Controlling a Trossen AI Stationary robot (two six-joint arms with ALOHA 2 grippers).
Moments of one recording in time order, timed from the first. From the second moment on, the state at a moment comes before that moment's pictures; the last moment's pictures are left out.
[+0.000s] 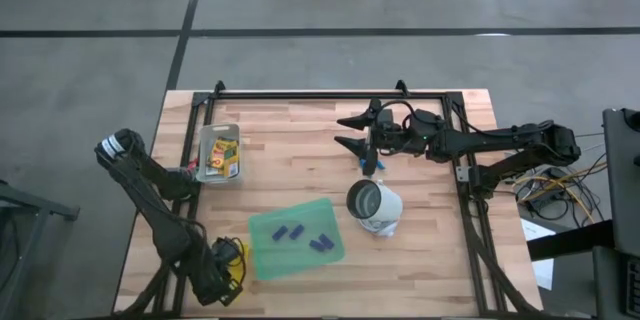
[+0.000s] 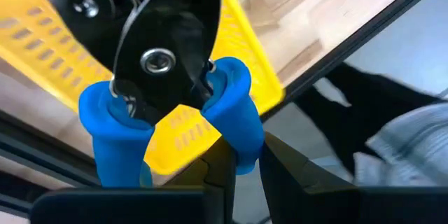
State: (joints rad) left arm -0.92 1.45 1.13 -0.85 0.13 -1.85; right arm -0.10 1.29 0.86 0.53 0.04 0.17
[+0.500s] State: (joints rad) left arm -0.90 1.49 1.08 -0.71 0.07 -2.10; right arm -0.10 1.29 0.85 0.42 0.04 0.16
